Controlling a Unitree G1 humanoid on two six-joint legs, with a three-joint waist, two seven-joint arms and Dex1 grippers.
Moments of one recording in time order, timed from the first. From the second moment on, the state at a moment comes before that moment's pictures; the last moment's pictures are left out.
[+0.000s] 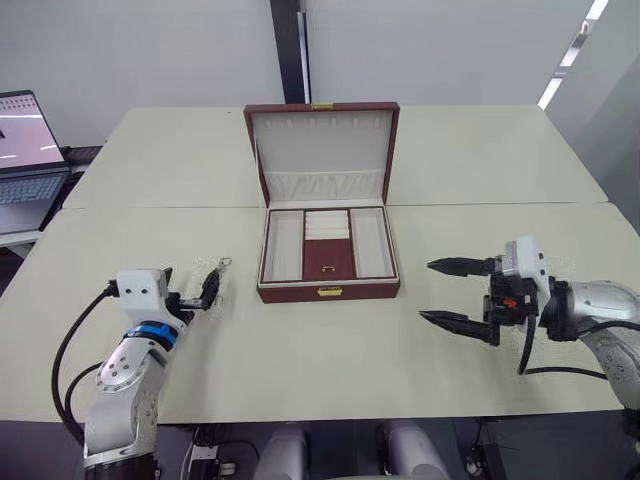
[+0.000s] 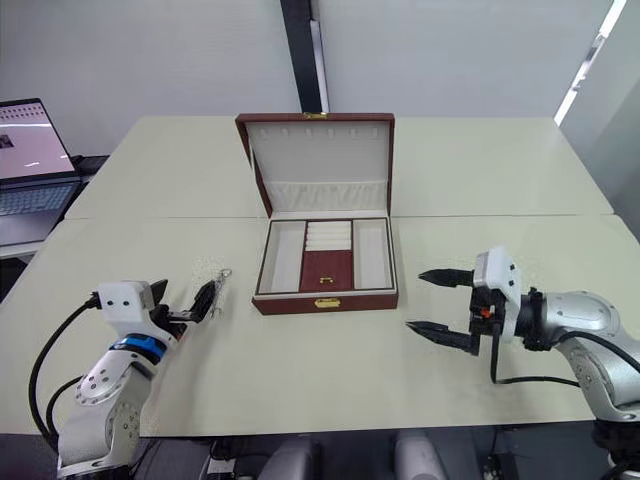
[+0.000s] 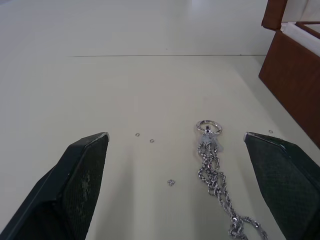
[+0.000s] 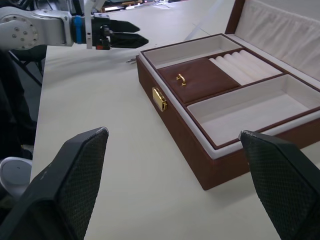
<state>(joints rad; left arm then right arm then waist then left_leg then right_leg) 0.01 0.36 0.33 -0.12 -0.33 0.23 -0.32 -0.15 -0.80 -0.08 -0.42 0.60 0.47 1.08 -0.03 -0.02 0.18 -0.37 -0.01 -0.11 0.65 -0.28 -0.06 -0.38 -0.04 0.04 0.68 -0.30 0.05</state>
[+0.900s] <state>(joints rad) -0.10 0.40 0.25 0.05 -0.27 0.31 -0.36 -0.22 -0.78 -0.05 -0.48 0.62 0.55 1.00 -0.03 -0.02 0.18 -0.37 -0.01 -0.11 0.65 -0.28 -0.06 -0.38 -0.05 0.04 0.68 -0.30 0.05</state>
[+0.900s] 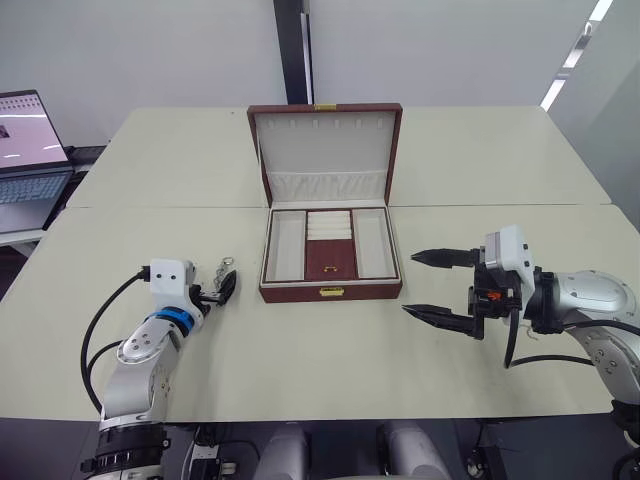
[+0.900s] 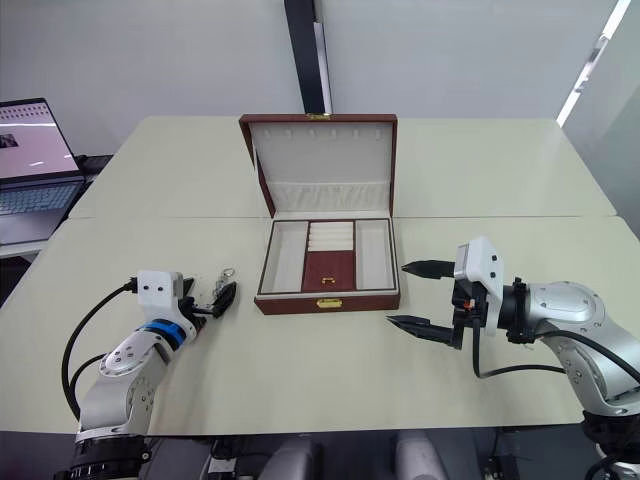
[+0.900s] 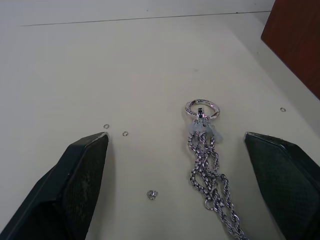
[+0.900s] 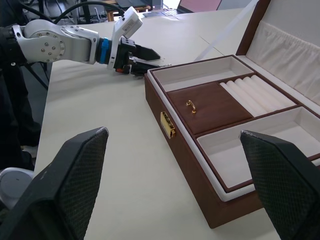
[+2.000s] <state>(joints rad) -0.06 0.35 0.27 -0.11 -0.32 0.36 -0.34 -0.19 -0.78 -0.08 -0.47 0.66 0.52 1.01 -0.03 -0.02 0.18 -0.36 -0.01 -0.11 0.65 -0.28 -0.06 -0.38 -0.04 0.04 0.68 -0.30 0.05</state>
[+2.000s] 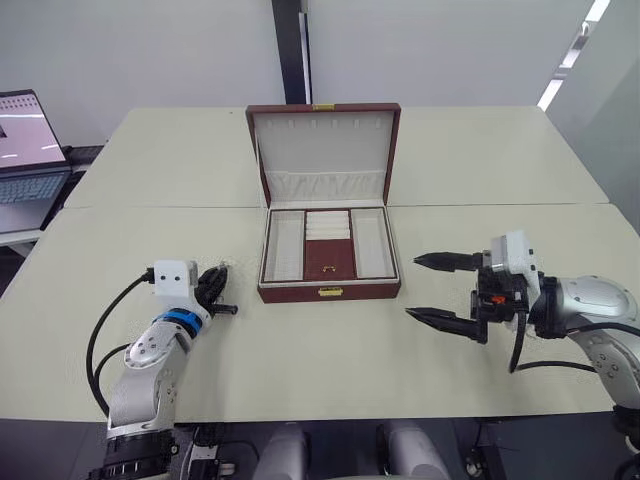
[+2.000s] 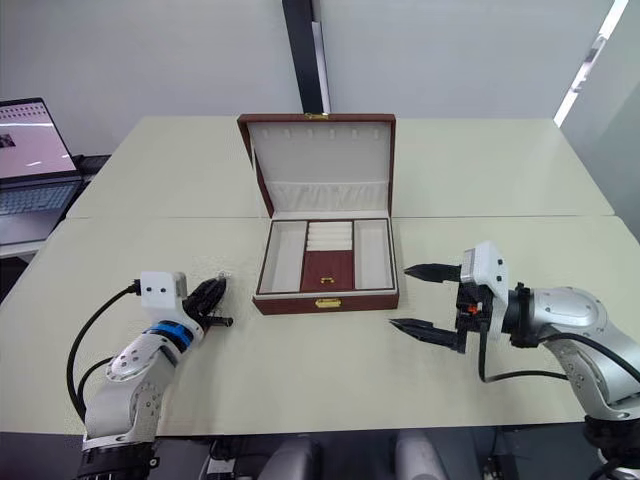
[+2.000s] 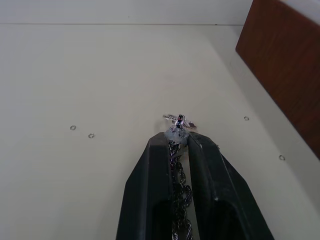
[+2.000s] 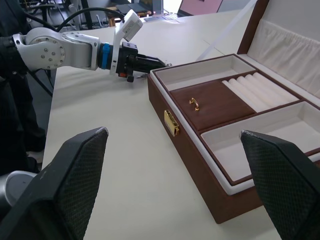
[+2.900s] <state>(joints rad) -0.24 0.28 0.17 -0.50 -0.47 0.67 -0.21 -0.20 -0.78 -0.11 -0.49 0.68 0.54 0.95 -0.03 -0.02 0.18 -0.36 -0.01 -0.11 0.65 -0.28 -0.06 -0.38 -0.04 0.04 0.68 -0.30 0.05</state>
